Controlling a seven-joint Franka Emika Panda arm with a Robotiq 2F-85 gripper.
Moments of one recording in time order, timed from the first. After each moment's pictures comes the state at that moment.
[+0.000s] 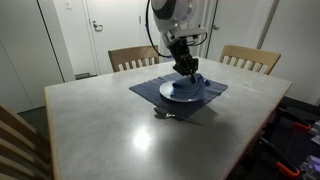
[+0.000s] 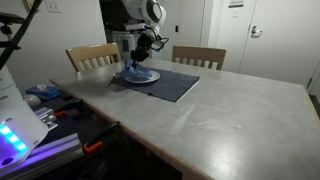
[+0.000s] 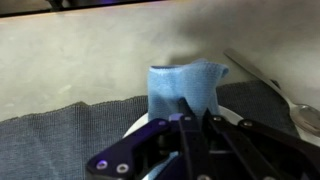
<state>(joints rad) 0.11 0.68 0.03 -1.65 0.07 1.60 0.19</state>
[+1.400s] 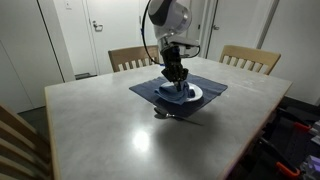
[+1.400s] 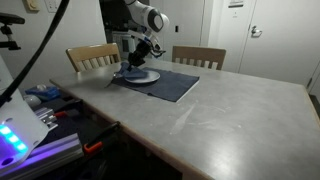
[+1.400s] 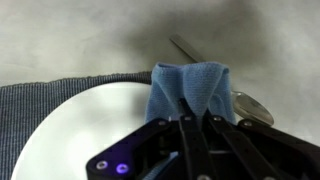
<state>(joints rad) 0.06 0.78 0.08 -1.57 0.26 1.64 0.09</state>
